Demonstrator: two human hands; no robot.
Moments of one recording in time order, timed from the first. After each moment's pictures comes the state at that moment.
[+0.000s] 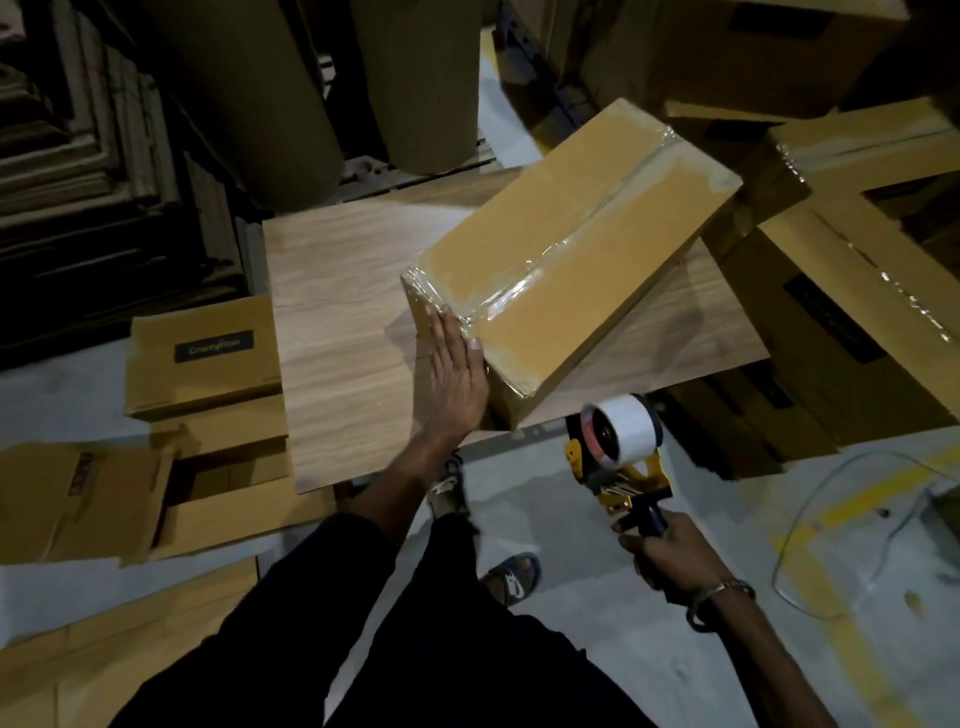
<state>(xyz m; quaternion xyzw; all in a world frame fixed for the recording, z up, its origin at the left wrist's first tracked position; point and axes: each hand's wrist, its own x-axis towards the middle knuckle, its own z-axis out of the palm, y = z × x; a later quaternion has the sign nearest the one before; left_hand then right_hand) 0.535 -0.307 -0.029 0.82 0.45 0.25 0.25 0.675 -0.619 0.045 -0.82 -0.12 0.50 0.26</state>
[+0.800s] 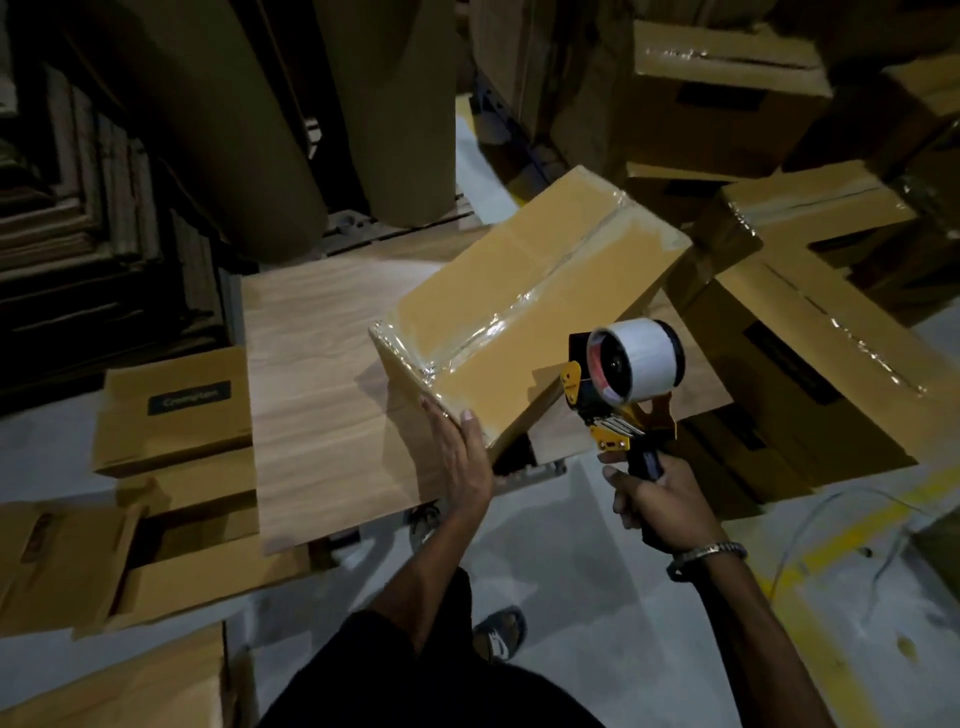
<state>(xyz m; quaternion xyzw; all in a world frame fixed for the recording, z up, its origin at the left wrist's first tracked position) 0.580 -0.369 -0.012 0.58 0.55 0.32 0.51 0.732 -0.535 0.121 -0.79 -0.16 0.42 0.42</state>
